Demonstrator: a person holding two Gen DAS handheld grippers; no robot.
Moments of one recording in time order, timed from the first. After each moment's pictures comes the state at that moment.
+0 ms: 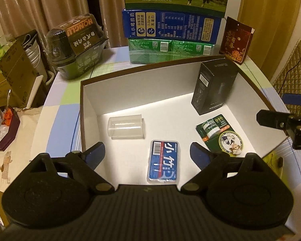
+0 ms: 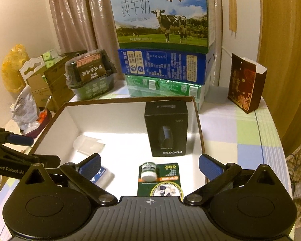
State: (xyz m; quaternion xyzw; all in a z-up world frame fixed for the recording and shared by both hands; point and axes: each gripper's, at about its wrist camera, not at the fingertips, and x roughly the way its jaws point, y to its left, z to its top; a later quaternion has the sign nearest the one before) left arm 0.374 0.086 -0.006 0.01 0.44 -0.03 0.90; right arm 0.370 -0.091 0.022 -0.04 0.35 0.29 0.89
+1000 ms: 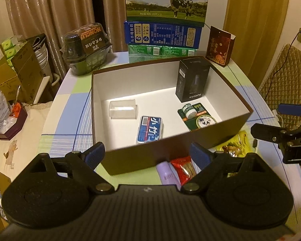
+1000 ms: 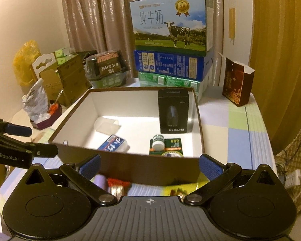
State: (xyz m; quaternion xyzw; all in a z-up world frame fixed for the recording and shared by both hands) left arm 0.254 0.069 0.029 0.00 0.41 -0.02 0.91; right arm 0.256 -0.130 0.046 -0.06 0.34 0.30 0.89
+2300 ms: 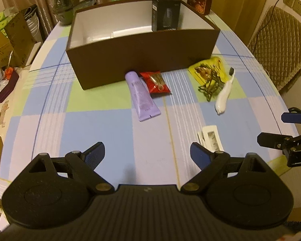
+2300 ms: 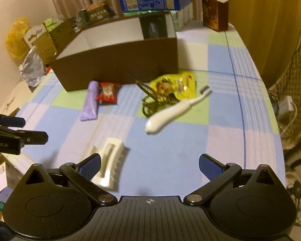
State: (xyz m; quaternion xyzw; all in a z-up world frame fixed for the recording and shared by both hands) left arm 0.134 0.016 -0.037 0.00 0.49 -0.04 0.87; right arm 0.152 -0.224 -0.033 -0.04 0.46 0.26 0.85
